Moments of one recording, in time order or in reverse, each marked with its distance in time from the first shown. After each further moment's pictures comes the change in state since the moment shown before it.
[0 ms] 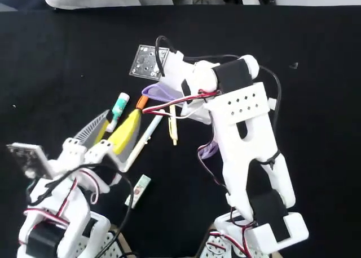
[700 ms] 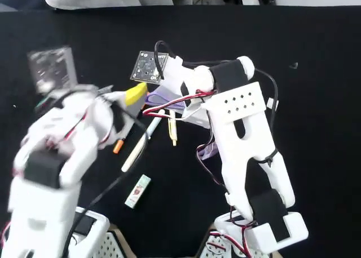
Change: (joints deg) left arm -2.6 52.3 -40.3 16.9 -3.7; right arm 0.0 -0.1 3.8 0.0 0.0
